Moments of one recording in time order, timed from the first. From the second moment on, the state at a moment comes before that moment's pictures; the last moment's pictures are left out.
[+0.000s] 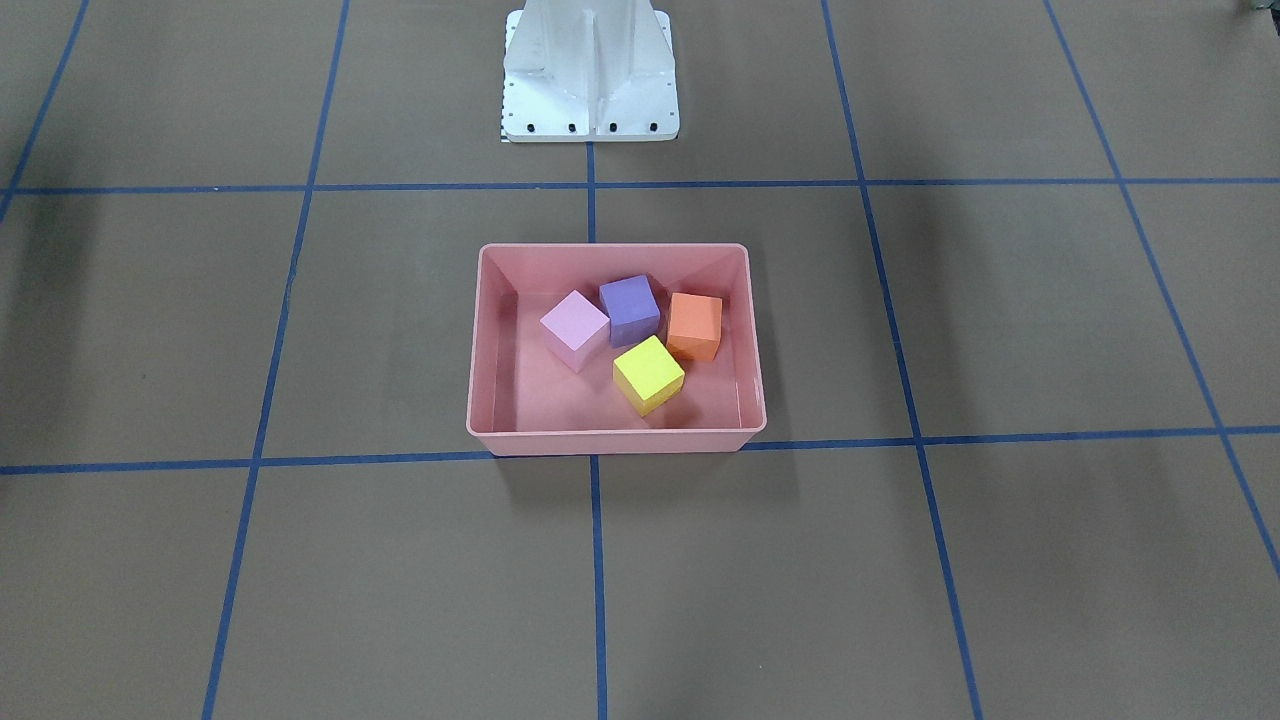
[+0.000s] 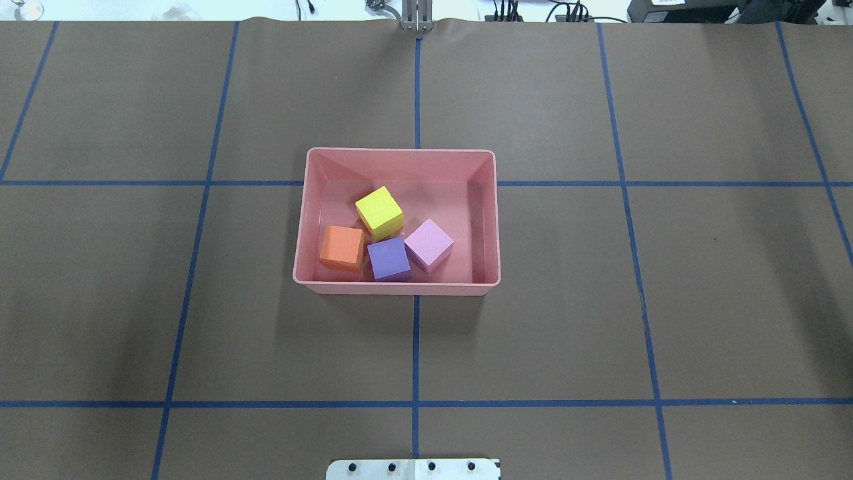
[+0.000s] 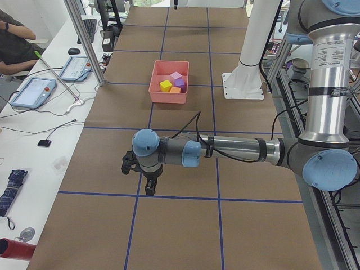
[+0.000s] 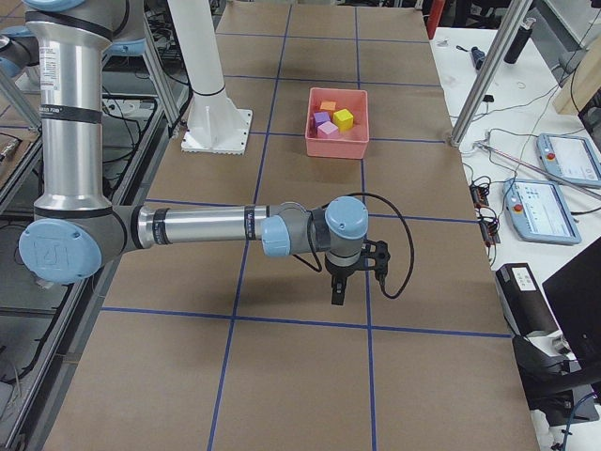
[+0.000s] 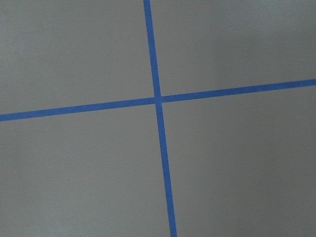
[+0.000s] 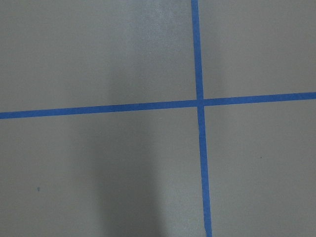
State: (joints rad) left arm -1.54 -1.55 -1.64 -1.61 -2.39 0.04; right arm 1.48 -1.63 1.70 -1.48 2.37 0.25
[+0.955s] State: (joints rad) left arm -1.54 -1.56 -1.64 -1.61 -2.39 0.03; right arm 1.48 -1.64 1.70 -1.48 2.37 0.24
